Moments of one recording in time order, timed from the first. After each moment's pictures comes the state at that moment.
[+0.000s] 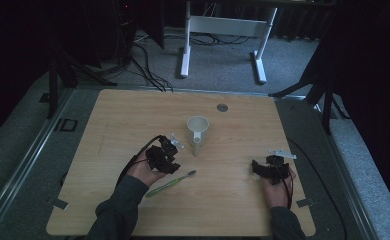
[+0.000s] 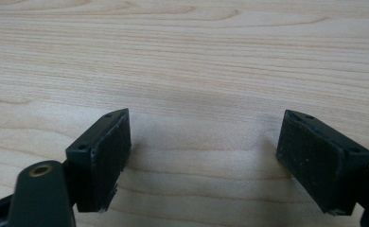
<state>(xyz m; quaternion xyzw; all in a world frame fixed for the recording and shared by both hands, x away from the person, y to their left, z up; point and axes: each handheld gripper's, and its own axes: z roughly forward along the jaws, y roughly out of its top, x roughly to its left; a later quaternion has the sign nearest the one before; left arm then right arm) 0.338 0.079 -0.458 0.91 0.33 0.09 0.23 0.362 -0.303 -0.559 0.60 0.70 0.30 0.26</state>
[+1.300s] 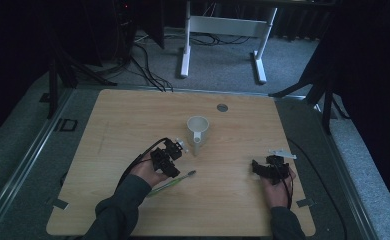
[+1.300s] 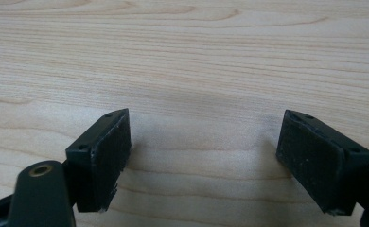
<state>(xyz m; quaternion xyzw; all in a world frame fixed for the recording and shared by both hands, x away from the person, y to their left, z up) 0.342 0.065 -0.467 0.93 0.33 0.04 0.15 0.362 -0.303 -0.559 0.60 0.70 0.30 0.26</state>
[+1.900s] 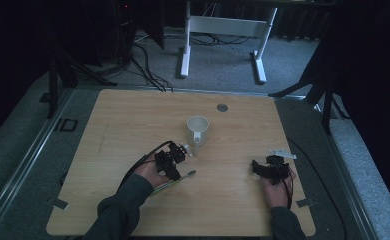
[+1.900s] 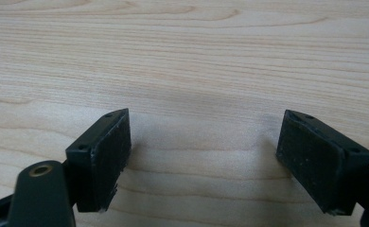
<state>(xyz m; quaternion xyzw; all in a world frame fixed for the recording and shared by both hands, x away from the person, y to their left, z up) 0.344 0.055 -0.480 0.94 0.30 0.02 0.12 0.362 -0.302 -0.559 0.60 0.70 0.30 0.26</state>
